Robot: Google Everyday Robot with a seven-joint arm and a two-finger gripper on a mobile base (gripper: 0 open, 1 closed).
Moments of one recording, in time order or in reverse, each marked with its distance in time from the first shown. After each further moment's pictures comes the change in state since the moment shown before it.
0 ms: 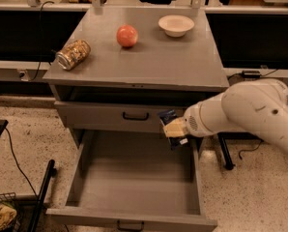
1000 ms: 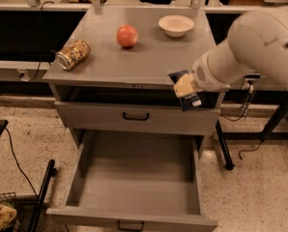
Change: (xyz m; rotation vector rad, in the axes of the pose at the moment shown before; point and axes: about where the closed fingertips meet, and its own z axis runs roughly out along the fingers) arm 0.087 0.033 -0.077 -0.163 -0.006 0.018
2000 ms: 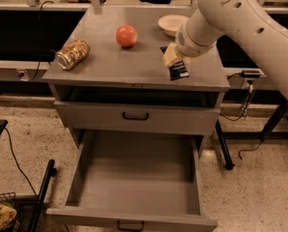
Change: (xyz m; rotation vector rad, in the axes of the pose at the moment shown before) arm 0.101 0.027 0.039 -0.052 -0.012 0.078
